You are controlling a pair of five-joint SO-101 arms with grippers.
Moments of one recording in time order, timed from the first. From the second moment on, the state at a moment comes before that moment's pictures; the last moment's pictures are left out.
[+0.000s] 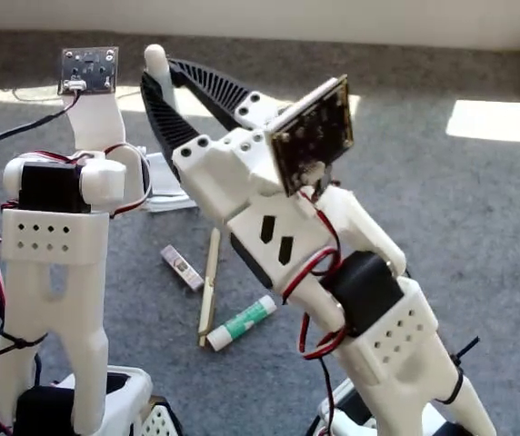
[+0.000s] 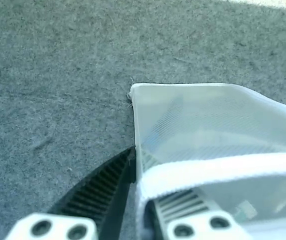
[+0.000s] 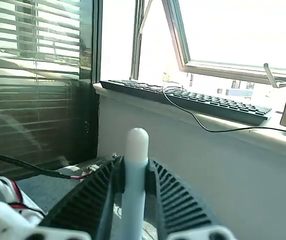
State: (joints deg) left arm -2.4 -24.0 3.1 90.2 14.0; right arm -44.4 -36.9 6.9 28.3 8.3
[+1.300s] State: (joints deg) left arm -2.9 -24.4 4.5 90.0 14.0; right arm -43.5 -53.7 37.2 28.1 12.7
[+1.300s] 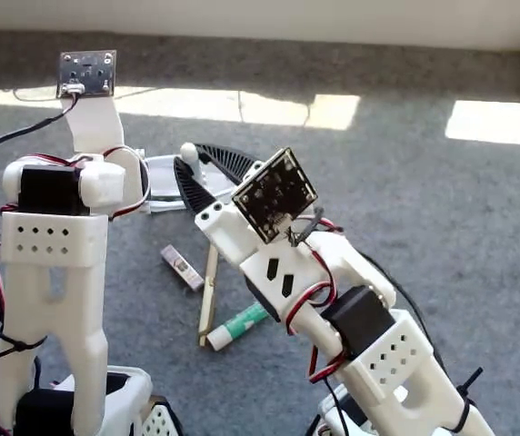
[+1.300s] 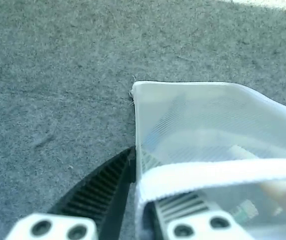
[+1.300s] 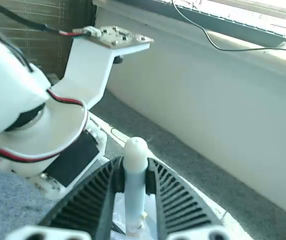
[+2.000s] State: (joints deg) left arm -2.9 -24.3 4.5 90.0 14.0; right arm -47.7 -56.8 40.0 37.1 18.3
